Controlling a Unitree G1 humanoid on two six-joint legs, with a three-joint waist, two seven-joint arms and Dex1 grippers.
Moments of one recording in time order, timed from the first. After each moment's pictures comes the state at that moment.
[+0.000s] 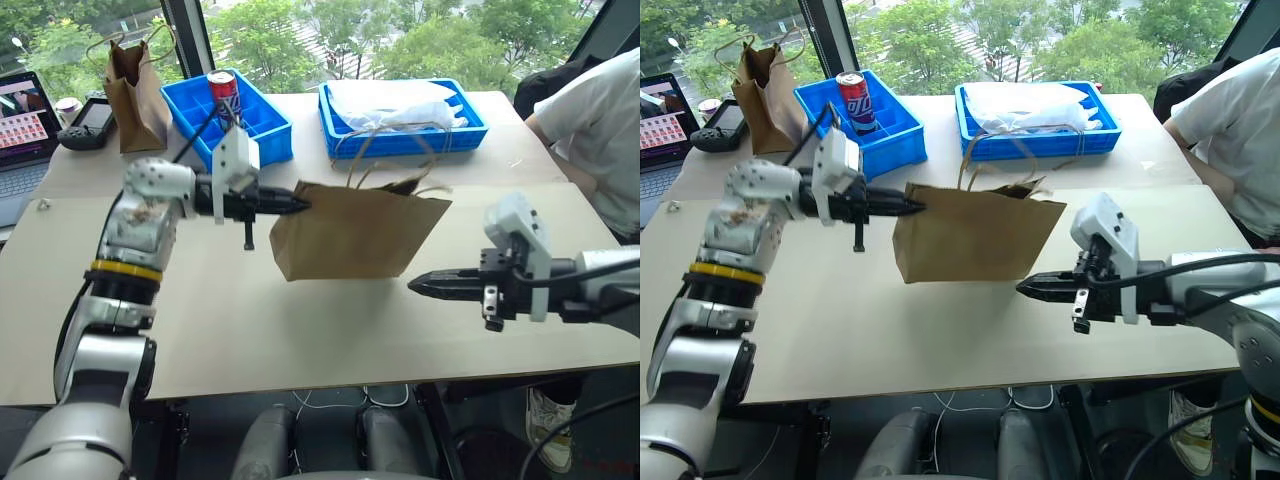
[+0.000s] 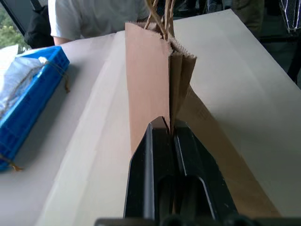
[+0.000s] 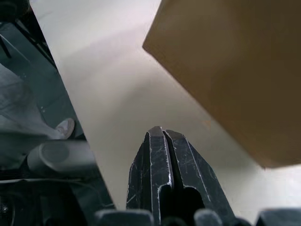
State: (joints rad) left arm -0.99 0.60 -0.13 0.44 -0.34 0.08 -1.42; right arm -0.34 -0.99 -0.31 -0.66 0.93 1.25 0.88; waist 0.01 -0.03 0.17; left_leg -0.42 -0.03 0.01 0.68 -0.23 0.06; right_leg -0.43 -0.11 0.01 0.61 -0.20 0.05
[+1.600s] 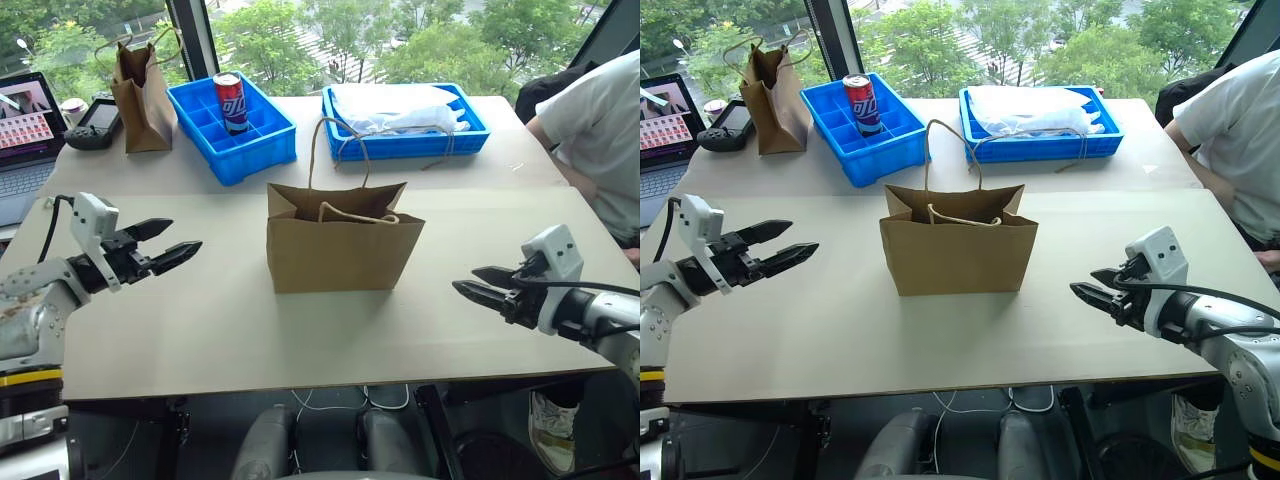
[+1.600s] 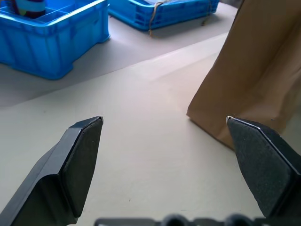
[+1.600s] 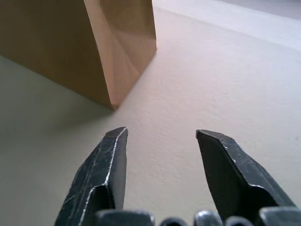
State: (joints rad) left arm -0.27 0.76 0.36 0.04 -0.47 0.48 -0.93; right arm -0.04 -0.81 -0.36 -0.50 0.64 0.91 0.61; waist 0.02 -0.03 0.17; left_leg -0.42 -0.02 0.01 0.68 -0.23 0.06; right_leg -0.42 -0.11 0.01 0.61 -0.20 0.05
